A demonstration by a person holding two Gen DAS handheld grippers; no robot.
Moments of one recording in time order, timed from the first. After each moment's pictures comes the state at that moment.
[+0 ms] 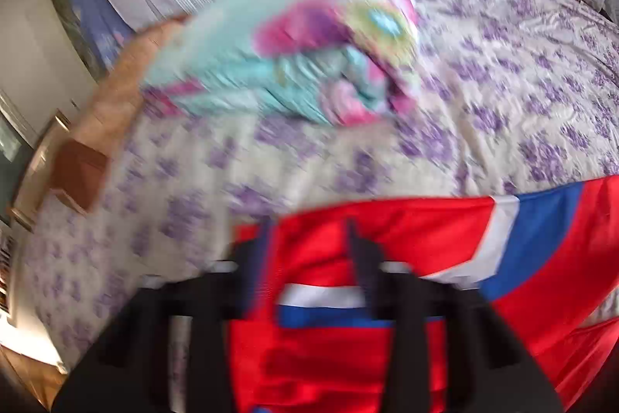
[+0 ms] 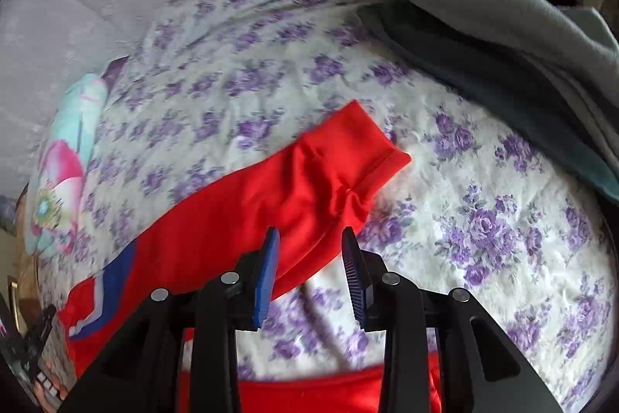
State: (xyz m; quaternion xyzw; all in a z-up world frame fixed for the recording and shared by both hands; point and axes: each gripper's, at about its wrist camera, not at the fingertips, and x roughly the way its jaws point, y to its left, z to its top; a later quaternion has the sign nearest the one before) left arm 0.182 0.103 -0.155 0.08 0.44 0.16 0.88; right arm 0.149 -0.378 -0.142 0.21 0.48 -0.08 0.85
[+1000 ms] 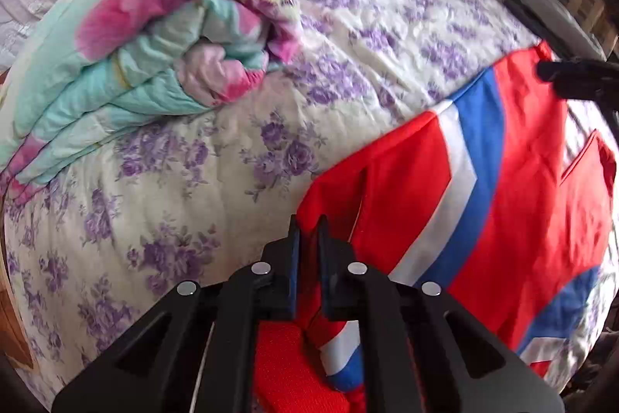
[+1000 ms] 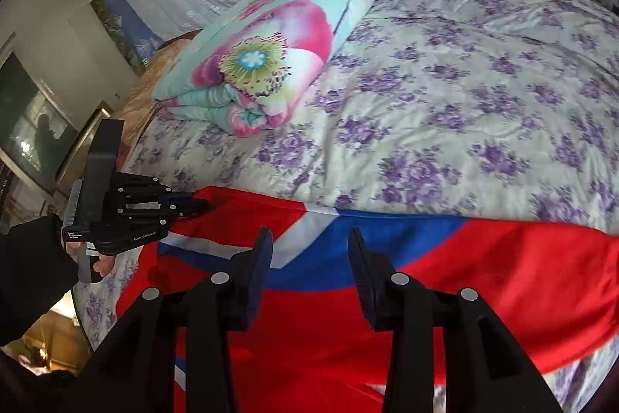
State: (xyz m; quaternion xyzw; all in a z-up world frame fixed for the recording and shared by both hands) left arm 0.234 0.137 -0.207 0.12 0.51 -0.21 0.83; right arm 0.231 -0.105 -0.148 0.06 0.48 0.27 0.83
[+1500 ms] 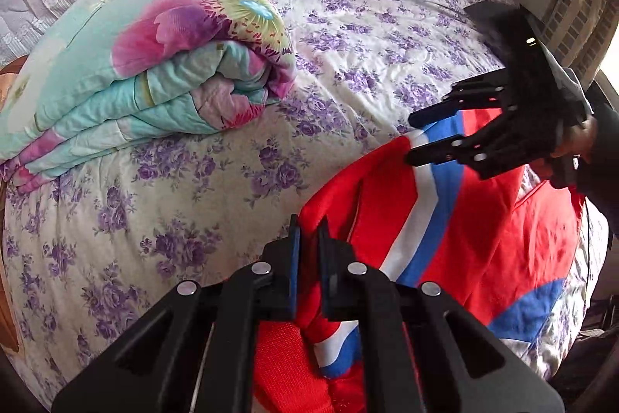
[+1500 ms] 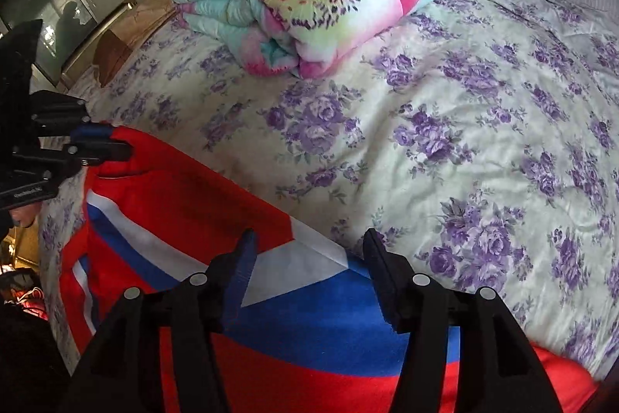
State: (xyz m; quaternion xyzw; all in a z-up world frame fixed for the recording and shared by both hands) left arm 0.218 0.151 -0.173 0.08 0.48 -0.23 0.84; right arm 0.284 -0.048 -0.205 -0.09 0.53 0.33 0.77
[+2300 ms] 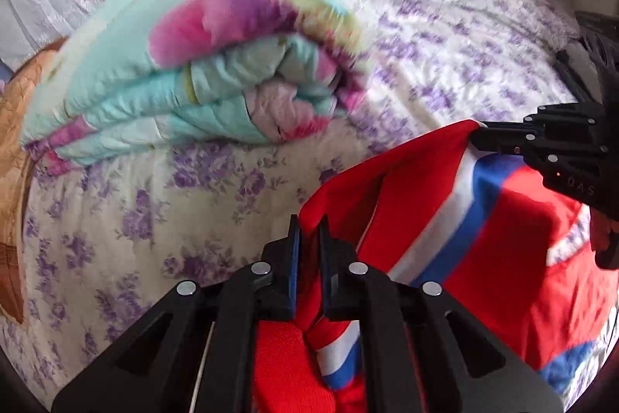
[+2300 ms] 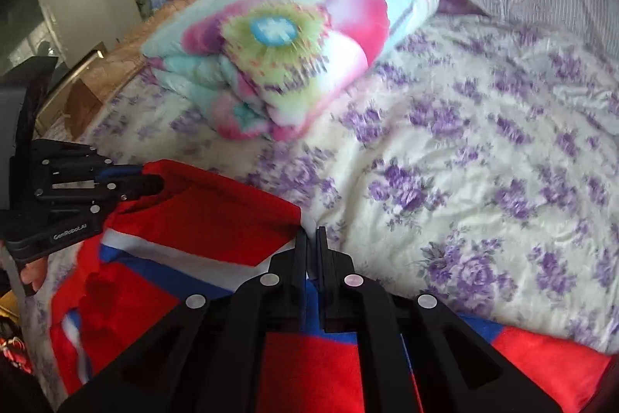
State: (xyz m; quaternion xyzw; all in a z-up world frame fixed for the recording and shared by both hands) left arm 0.250 0.152 -0.184 0.08 0.47 -0.12 0.87; right arm 0.258 -0.046 -0.153 -0.07 0.43 0.28 0.85
